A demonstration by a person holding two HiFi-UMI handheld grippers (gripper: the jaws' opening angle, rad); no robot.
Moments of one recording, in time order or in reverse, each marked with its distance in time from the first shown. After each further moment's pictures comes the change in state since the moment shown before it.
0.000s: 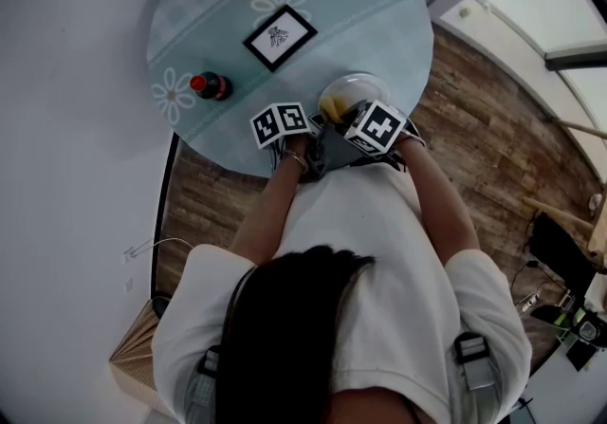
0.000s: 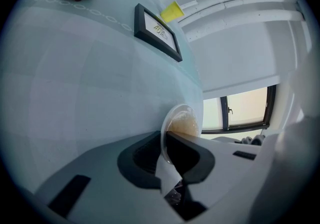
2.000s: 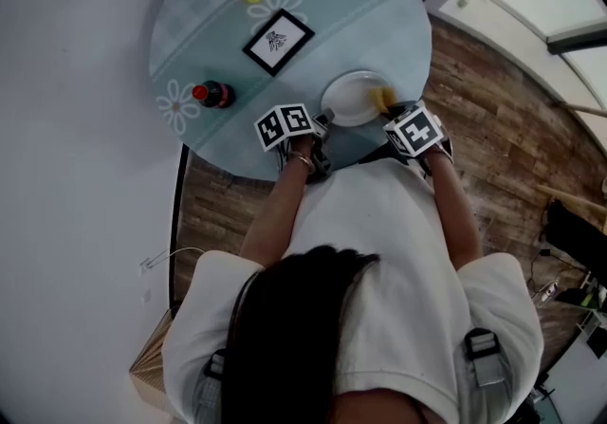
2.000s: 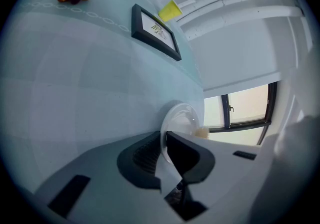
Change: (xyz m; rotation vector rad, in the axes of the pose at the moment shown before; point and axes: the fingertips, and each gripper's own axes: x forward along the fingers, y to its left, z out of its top) left arm 0.000 0.001 -0.001 0.018 0.008 0.021; right arm -0.051 -0.060 -0.074 0.310 -0.048 -0.337
